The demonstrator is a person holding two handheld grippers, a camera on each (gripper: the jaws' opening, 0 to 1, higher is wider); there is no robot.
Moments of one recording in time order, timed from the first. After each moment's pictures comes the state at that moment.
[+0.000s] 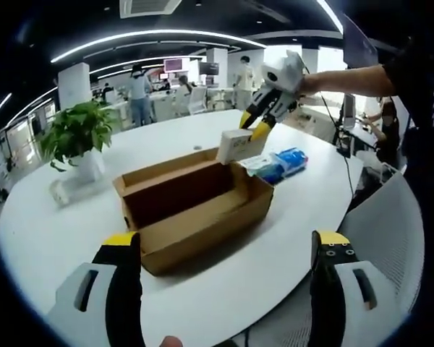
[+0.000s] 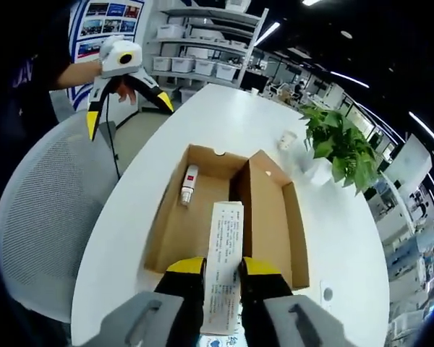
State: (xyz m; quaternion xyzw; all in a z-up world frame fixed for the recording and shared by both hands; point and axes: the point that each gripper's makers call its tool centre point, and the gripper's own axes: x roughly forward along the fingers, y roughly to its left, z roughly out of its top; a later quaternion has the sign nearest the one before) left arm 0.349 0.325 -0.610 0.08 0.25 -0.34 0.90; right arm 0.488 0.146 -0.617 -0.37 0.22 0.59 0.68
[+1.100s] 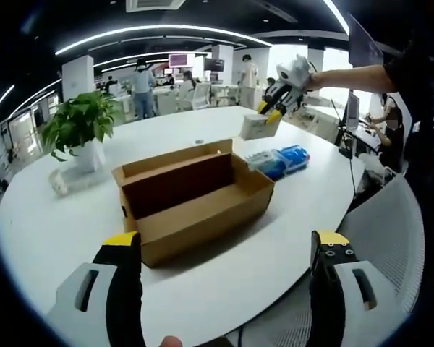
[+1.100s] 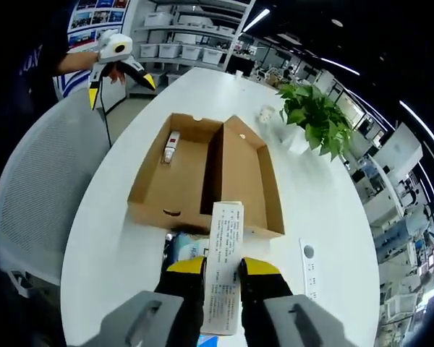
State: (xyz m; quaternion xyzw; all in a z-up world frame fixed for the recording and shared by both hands) left arm 0.344 0.327 -0.621 0.07 0.27 -0.33 0.90; right arm 0.517 0.049 -0.621 -0.40 0.26 0.54 0.69
